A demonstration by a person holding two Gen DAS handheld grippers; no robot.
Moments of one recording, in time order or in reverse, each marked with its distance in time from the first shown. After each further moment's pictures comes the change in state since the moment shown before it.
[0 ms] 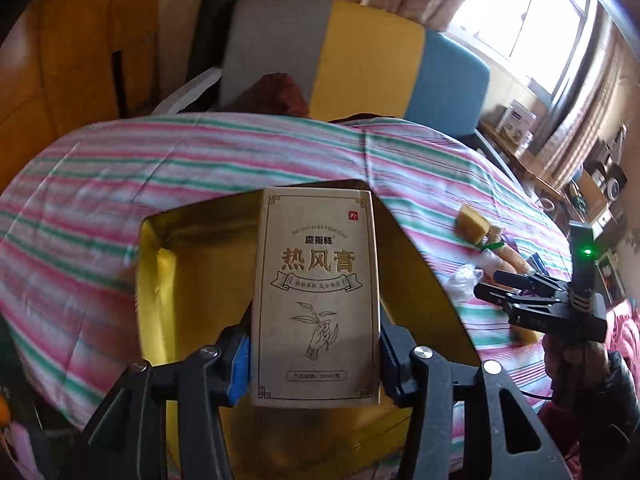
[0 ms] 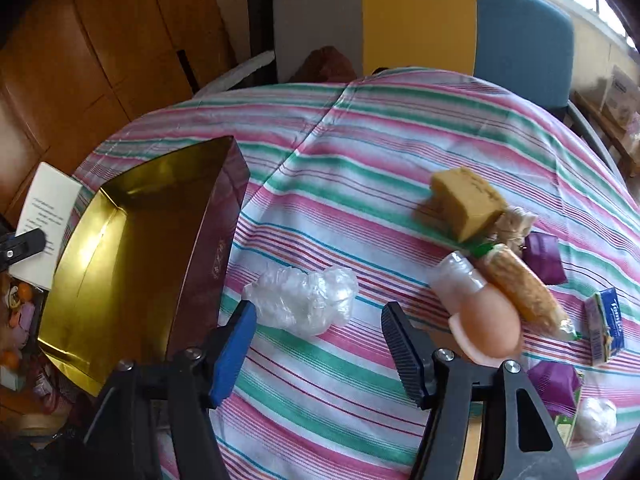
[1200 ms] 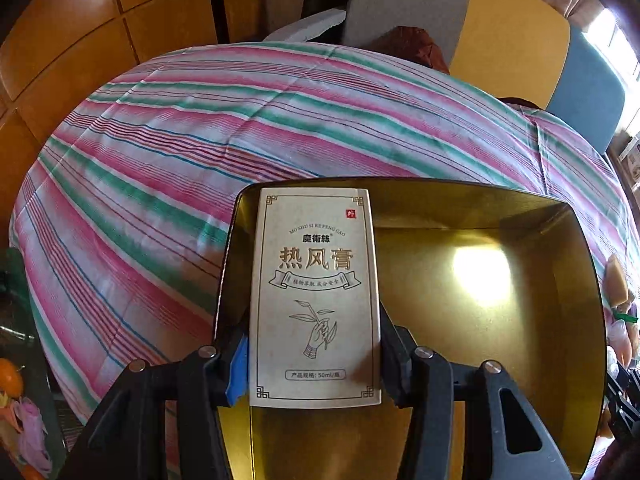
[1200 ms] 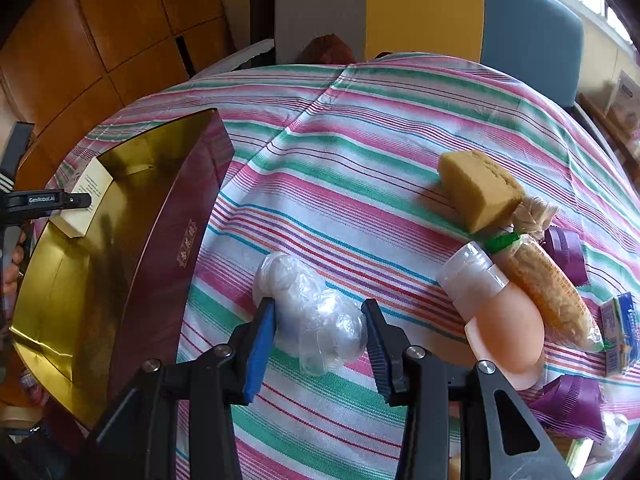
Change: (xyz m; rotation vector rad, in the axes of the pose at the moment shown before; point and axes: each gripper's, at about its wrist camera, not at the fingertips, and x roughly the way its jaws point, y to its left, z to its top) left arm 0.106 0.097 0.031 -0.215 0.148 0.334; right arm 0.030 -0.010 -0.006 -0.030 -0.001 -0.024
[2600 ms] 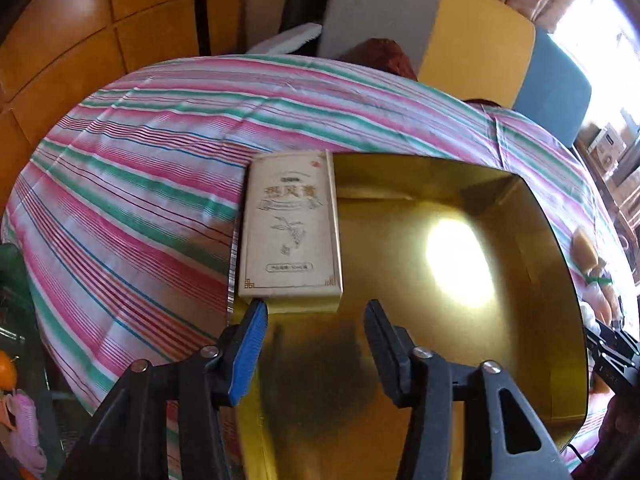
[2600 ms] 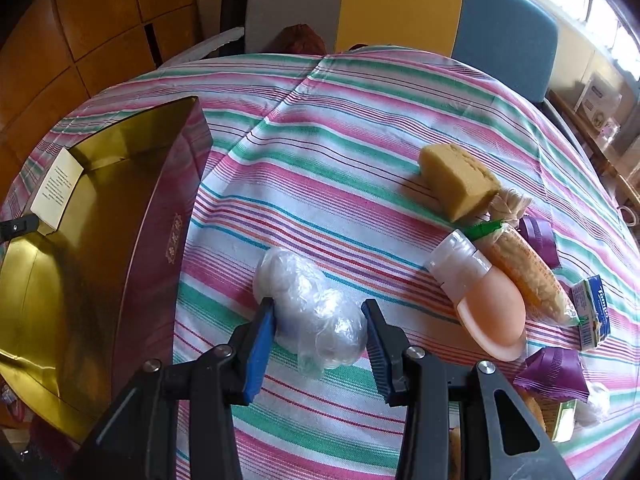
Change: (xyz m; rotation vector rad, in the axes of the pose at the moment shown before) left arm -0.030 0.011 -0.036 0.030 -0.048 -0.085; right arm -0.002 0.016 -0.001 0.030 0.042 -0.159
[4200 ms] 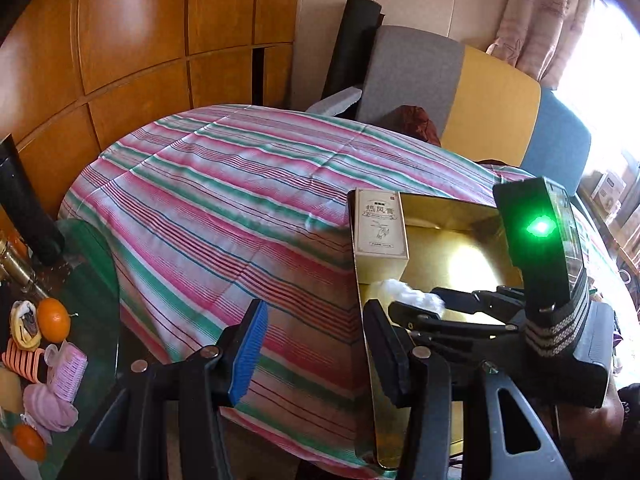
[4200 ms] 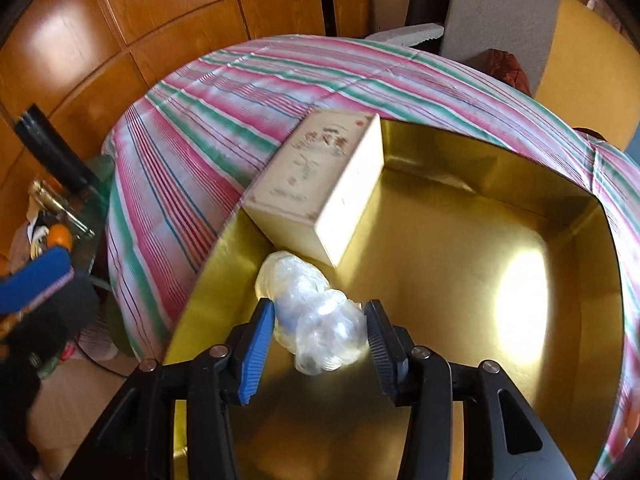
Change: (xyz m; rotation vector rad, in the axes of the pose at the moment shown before) left arm -0.097 0.066 -0.065 -0.078 -0.229 0.047; right arm 0.013 0.294 0.040 -0.315 0.044 0.340
